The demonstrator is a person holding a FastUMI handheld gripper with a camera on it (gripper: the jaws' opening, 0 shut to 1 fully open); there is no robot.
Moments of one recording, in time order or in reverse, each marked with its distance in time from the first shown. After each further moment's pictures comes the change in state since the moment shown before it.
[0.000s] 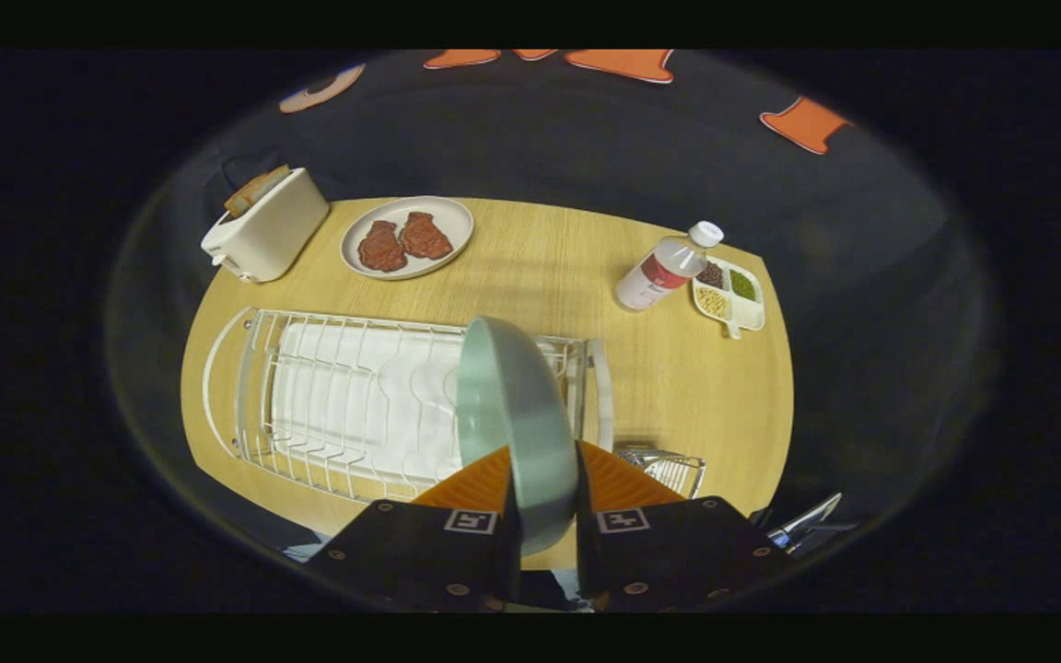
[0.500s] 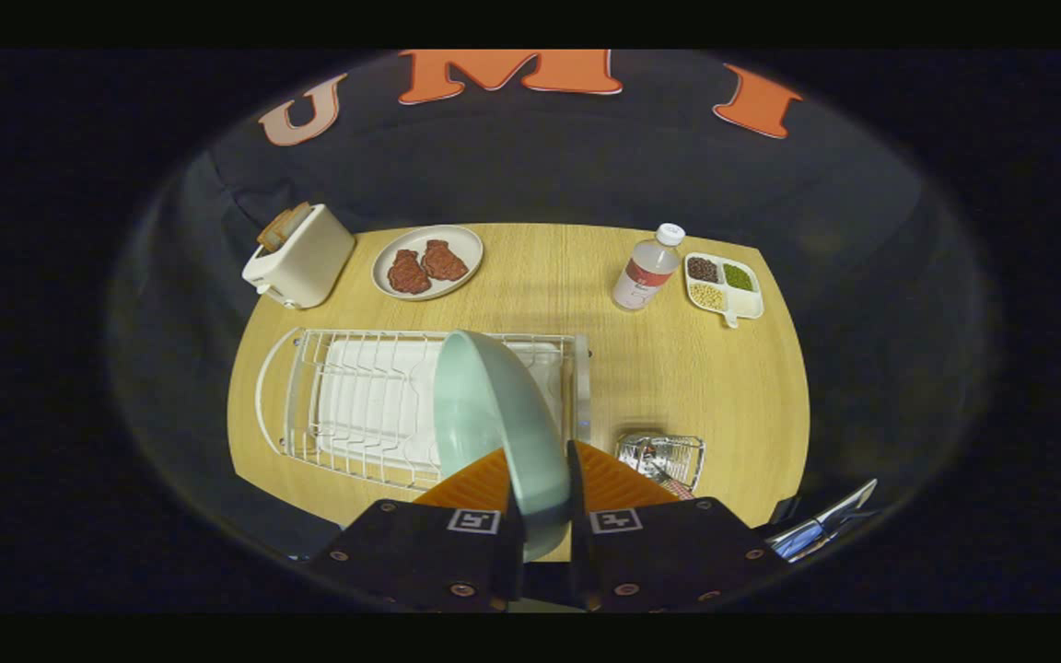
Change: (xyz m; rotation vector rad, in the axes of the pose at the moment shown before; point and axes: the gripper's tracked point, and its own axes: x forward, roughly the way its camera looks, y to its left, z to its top) arm -0.045 -0.014 -0.026 0.126 -0.052 0.165
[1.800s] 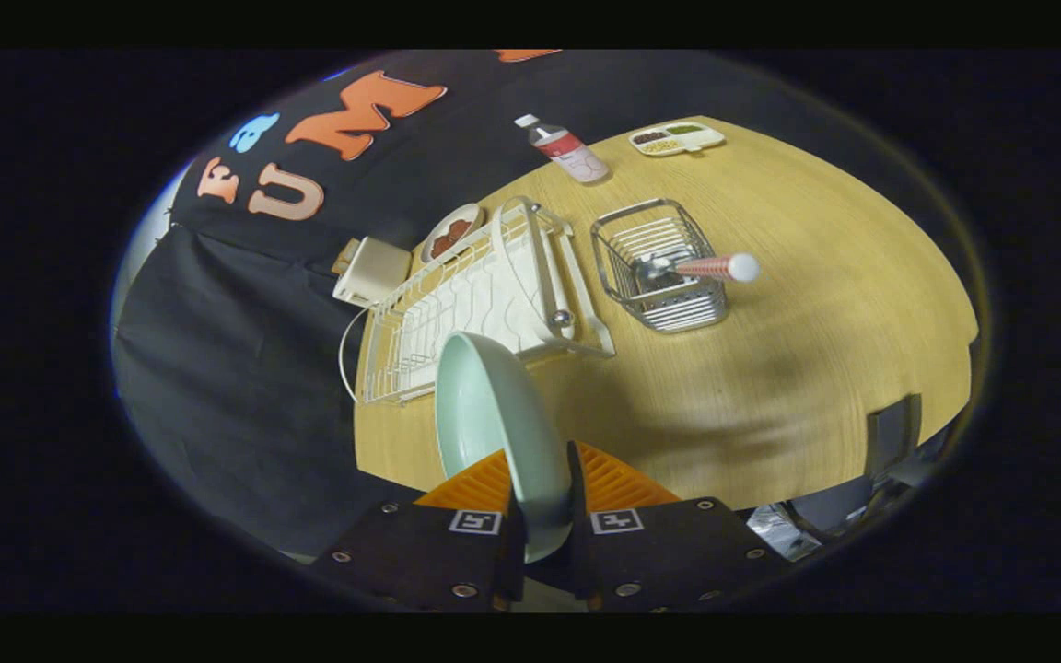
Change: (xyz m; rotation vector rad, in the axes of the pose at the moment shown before) arm 0.047 -0.023 -0.225 0.401 -0.038 0.531
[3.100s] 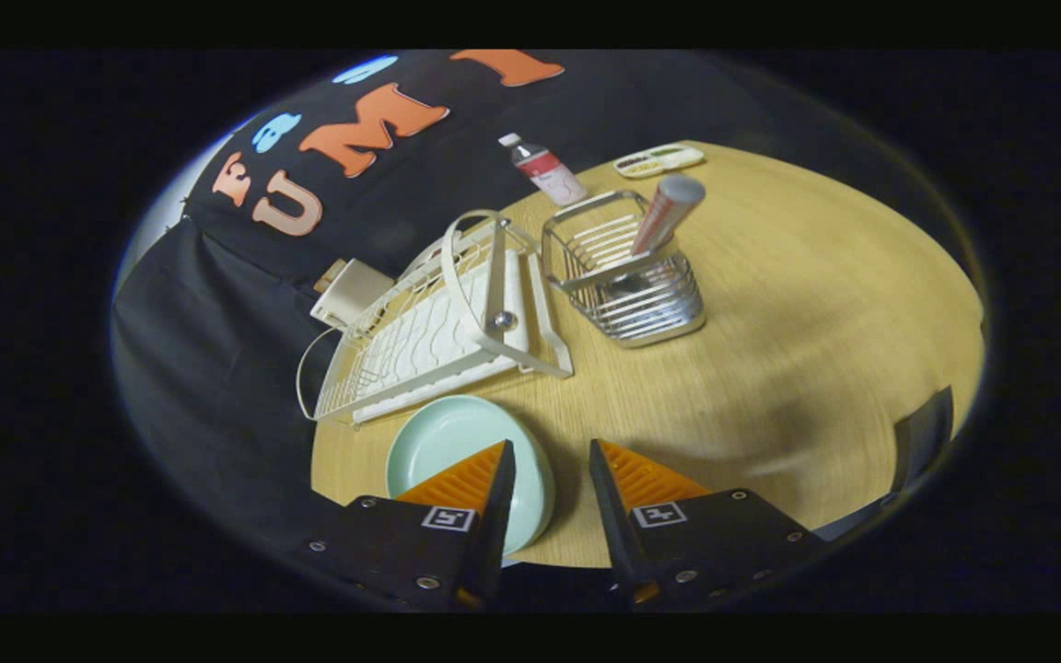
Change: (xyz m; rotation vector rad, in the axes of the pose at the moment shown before) arm 0.042 -0.045 0.022 -0.110 -0.282 -0.078
